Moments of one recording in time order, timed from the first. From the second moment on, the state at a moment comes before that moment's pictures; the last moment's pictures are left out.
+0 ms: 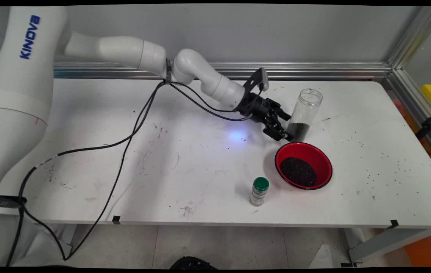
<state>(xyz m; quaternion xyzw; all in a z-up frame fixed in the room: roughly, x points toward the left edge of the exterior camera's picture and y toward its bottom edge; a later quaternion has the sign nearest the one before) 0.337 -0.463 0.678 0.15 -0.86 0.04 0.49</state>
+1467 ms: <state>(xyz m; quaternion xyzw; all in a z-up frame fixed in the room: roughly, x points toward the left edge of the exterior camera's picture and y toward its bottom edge) 0.302 -0.466 0.655 0.20 -0.85 0.05 0.48</state>
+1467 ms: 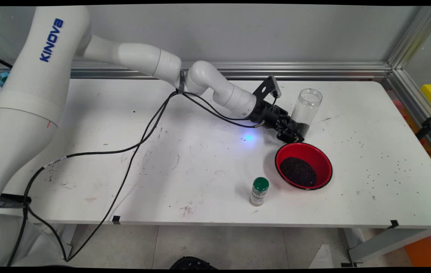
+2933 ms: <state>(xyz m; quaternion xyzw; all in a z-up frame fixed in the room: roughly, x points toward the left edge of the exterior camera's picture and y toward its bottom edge) 0.302 -0.452 0.722 0.08 -0.88 0.13 0.46</state>
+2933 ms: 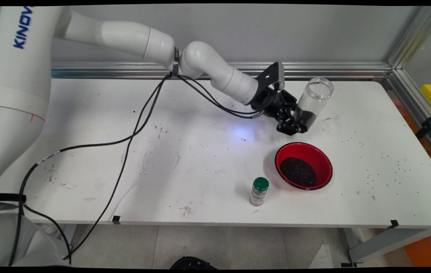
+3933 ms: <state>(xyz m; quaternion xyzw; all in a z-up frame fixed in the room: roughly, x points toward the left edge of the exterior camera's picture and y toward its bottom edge) 0.295 -0.450 0.766 -0.25 -0.85 0.31 0.34</state>
